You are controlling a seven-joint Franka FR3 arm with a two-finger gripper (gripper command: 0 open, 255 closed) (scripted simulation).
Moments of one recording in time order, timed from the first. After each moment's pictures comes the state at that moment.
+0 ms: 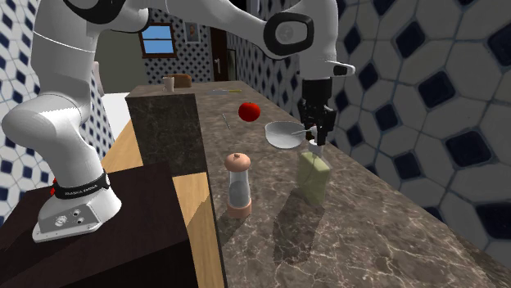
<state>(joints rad) -0.19 0.44 -0.27 -1.53 0.01 2.01 -0.29</state>
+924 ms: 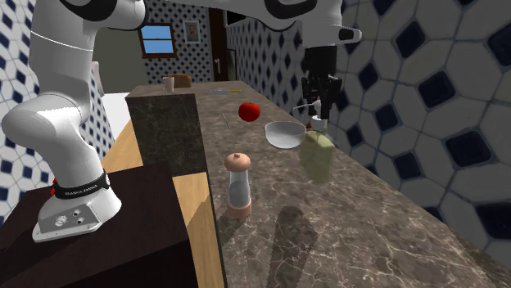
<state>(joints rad) -0.20 0.41 -0.28 -1.38 0.00 1.84 -0.30</state>
